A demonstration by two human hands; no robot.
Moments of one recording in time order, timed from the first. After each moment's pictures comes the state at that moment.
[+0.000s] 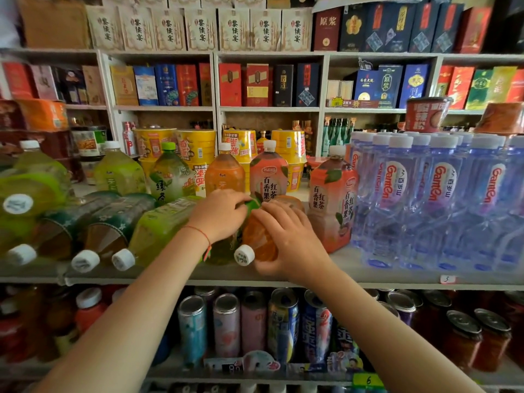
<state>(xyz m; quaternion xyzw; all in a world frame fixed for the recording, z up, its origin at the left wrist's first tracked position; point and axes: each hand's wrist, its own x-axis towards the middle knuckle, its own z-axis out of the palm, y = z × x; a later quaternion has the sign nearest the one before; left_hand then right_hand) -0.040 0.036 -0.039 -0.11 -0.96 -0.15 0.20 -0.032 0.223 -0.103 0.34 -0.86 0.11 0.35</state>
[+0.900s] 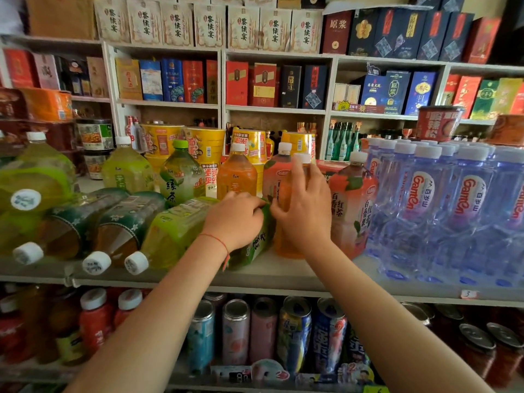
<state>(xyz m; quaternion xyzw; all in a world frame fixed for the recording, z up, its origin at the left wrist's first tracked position) -0.039 0.035 -0.043 -0.10 -0.96 -0.12 0.22 -0.064 0.187 -0.054 0.13 -0.86 0.18 0.46</state>
